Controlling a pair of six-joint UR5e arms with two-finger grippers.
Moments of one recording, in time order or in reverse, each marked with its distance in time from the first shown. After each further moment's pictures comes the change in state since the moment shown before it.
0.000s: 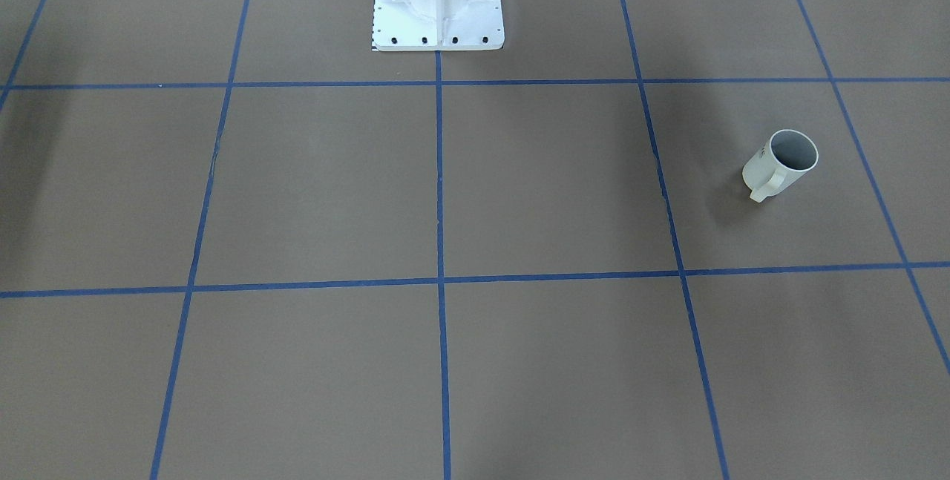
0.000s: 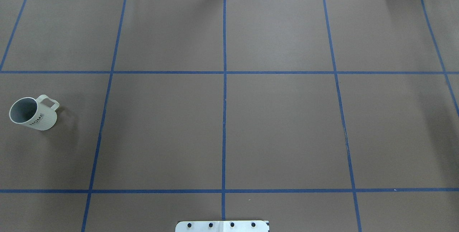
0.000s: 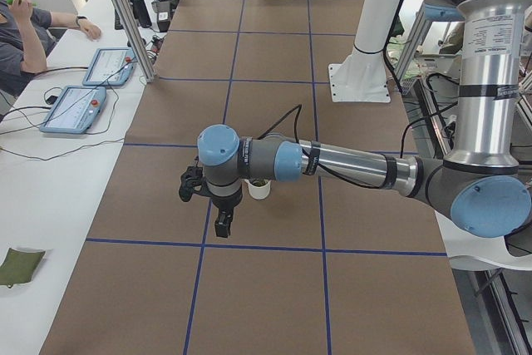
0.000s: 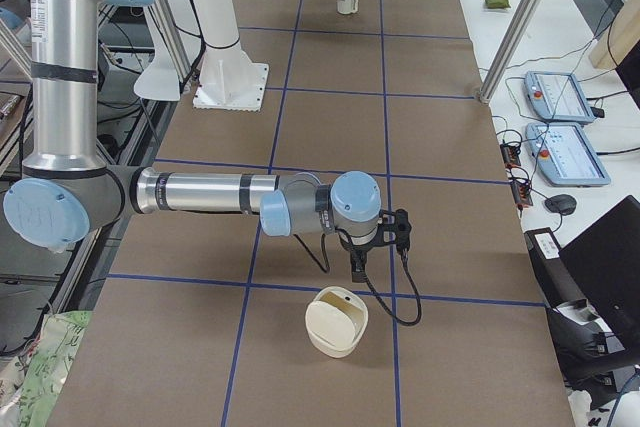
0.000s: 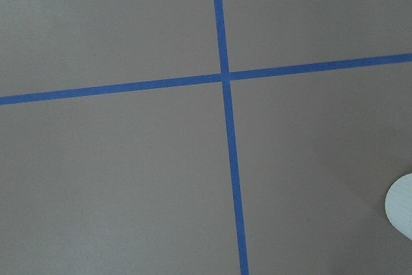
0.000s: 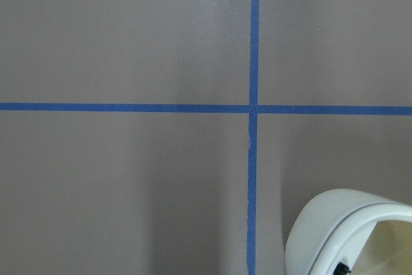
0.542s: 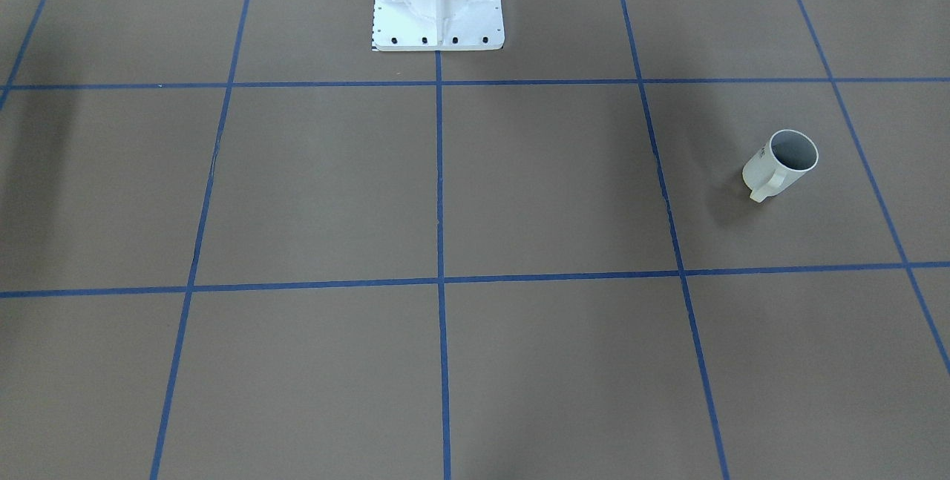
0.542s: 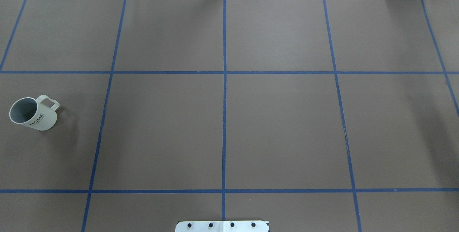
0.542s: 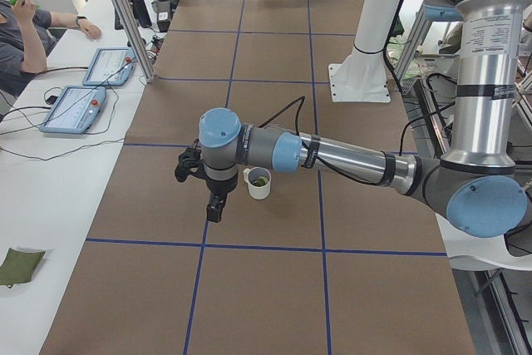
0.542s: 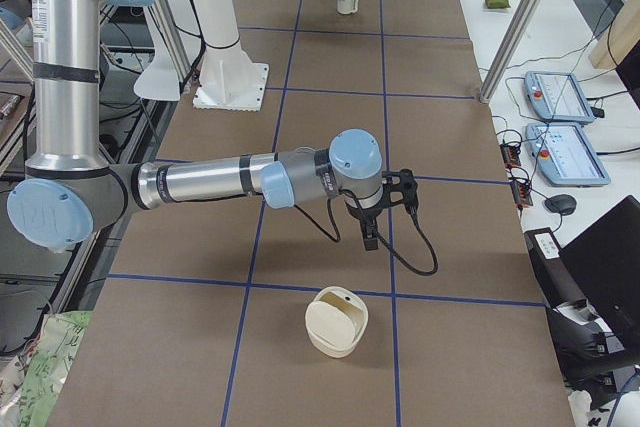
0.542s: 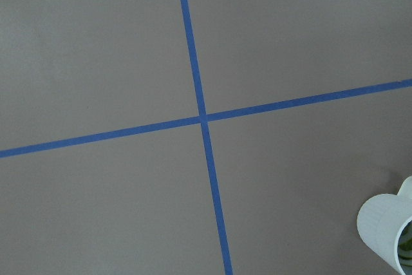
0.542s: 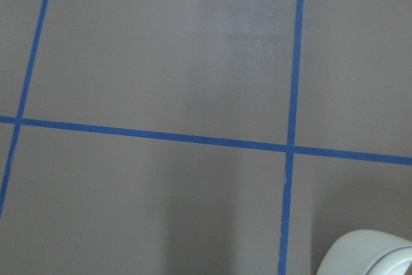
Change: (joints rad) left arm 0.047 -0.016 -0.024 -0.074 -0.003 -0.036; right arm -0.016 0.012 0.132 0.007 -0.002 0.014
